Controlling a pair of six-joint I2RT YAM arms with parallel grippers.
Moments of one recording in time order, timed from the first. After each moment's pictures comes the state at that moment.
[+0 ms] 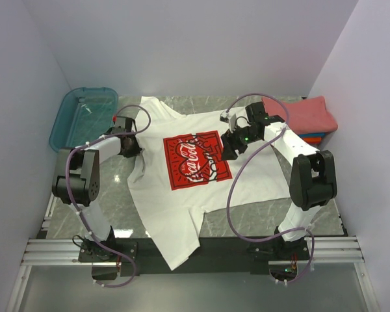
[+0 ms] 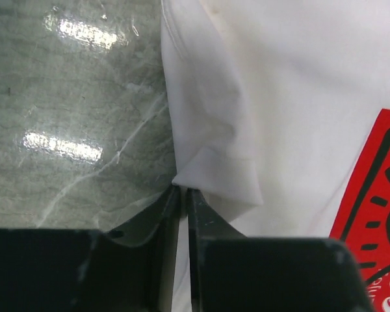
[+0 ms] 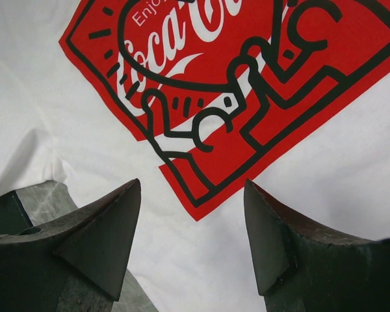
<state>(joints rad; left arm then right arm) -0.12 1.80 1.08 -0.25 -0.07 -0.50 0.23 1.75 1.34 -0.72 -0.70 -0.51</state>
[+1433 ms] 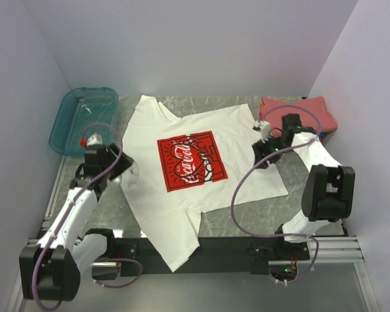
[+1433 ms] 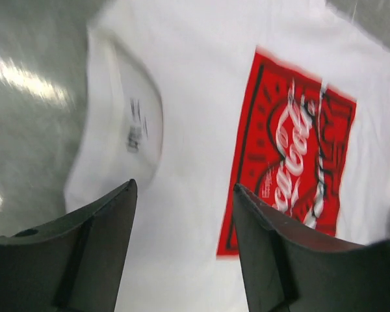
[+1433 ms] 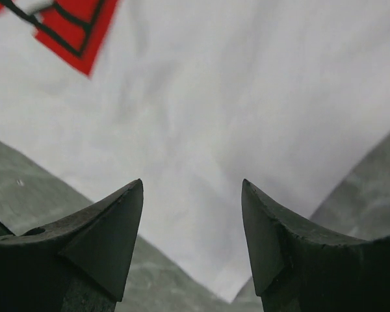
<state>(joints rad) -0.05 1.01 0.67 -0.29 -0.02 -0.69 -0.01 1.62 1.19 -0.80 -0.56 -0.64</state>
